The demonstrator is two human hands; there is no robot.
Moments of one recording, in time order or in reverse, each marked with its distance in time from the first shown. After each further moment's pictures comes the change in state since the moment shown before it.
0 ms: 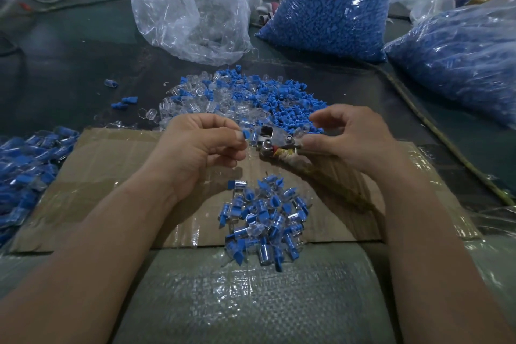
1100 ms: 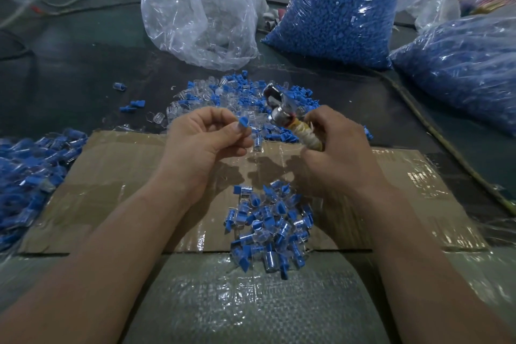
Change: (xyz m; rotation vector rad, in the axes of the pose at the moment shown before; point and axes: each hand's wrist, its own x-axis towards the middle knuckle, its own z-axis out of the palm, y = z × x) left_hand -0.001 -0.001 0.005 -0.165 0.084 0.135; right_hand -0.007 -0.021 0.025 -0.138 0.130 -0.202
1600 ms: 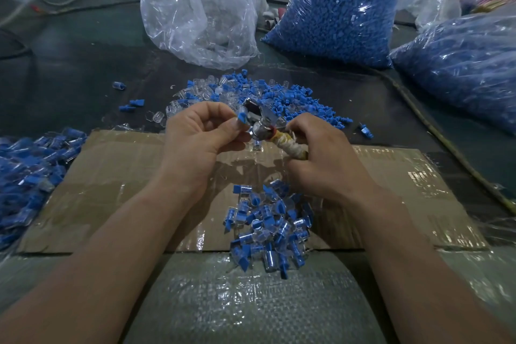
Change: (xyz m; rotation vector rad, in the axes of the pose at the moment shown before) left_hand -0.002 0.000 0.003 0.096 0.045 0.119; right_hand -0.002 -0.006 0.010 -0.004 -0.163 -0.048
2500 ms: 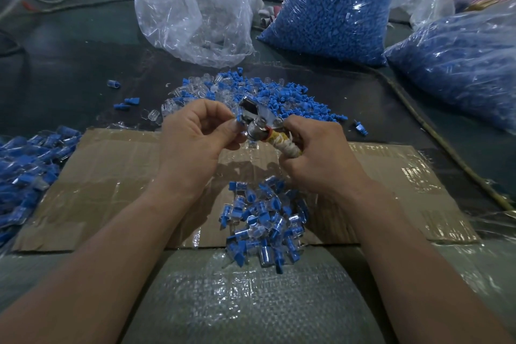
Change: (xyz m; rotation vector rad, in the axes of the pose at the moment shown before) left_hand -0.004 -0.002 0.004 0.283 0.047 0.189; right_hand 0.000 -0.005 -0.003 -0.002 0.018 -0.049
